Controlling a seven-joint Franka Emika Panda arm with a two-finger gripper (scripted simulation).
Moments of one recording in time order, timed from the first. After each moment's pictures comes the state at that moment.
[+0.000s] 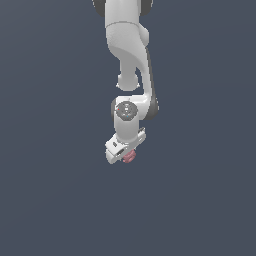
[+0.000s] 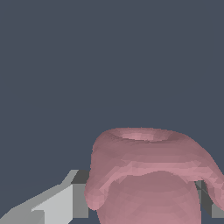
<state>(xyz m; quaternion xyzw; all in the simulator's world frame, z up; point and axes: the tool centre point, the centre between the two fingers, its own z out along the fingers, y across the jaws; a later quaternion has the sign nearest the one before) 0.009 -0.004 0.042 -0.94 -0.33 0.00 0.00</state>
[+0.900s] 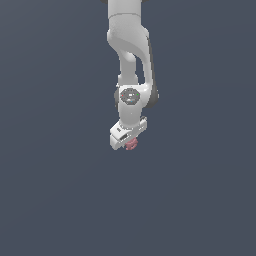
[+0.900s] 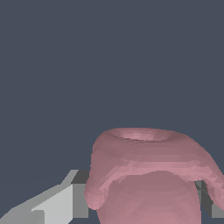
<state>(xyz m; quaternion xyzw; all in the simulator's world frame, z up) -0.057 0.008 0.046 -0.94 -0.33 0.00 0.00</state>
